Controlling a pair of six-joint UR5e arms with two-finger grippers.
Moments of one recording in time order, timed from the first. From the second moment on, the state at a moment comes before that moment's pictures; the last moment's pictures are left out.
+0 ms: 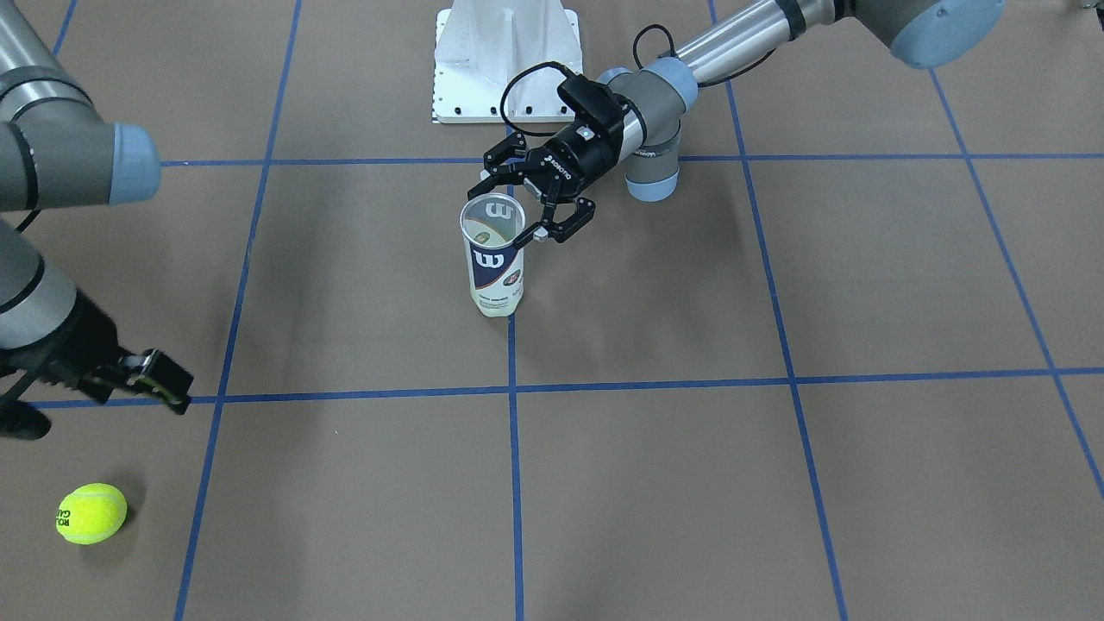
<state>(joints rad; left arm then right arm) -0.30 -2.23 -1.23 -3.46 -1.09 -0.30 1.08 -1.09 1.44 -1.33 2.11 0.91</state>
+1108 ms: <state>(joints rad) -0.30 -2.23 -1.23 -3.46 -1.09 -0.29 1.03 -1.00 0.99 -0.95 1.86 1.04</state>
